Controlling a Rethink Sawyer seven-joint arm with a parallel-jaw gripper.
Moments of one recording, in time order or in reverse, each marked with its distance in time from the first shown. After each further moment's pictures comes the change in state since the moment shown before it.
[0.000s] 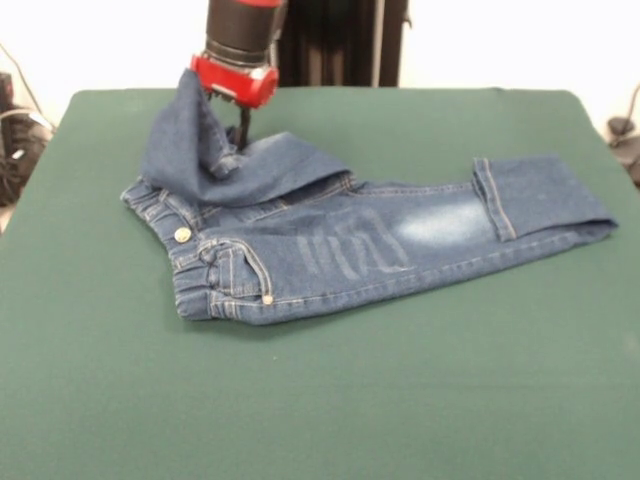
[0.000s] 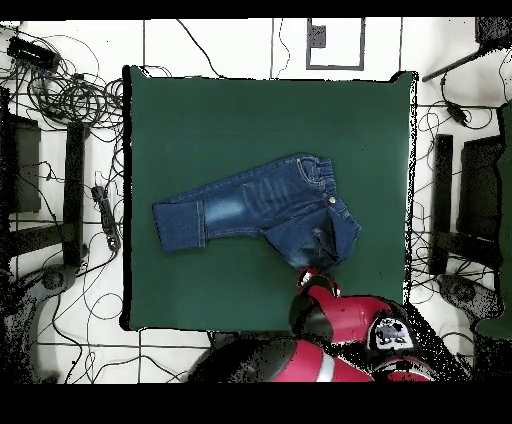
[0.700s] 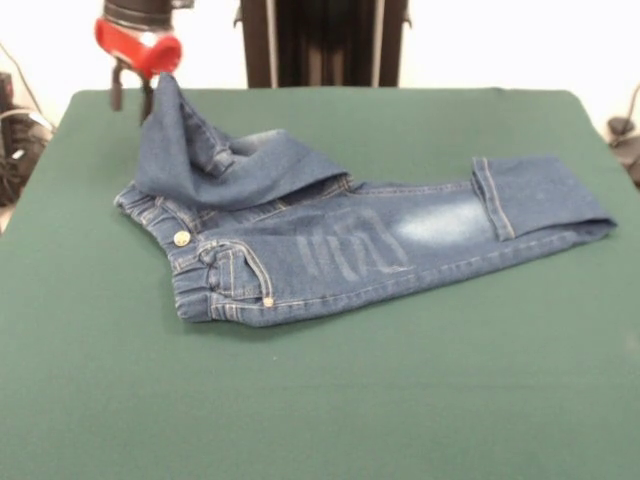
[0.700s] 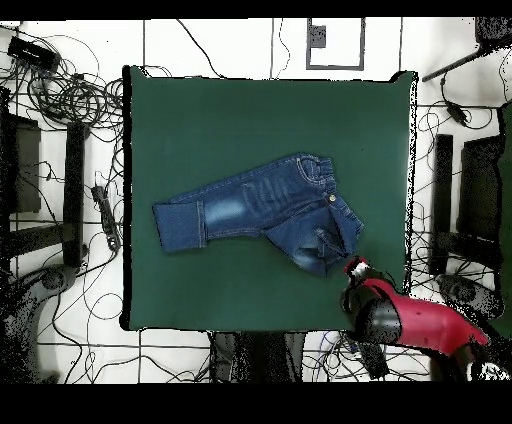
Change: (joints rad) arm -0.360 -0.251 0.235 0.005 -0.019 0.250 0.000
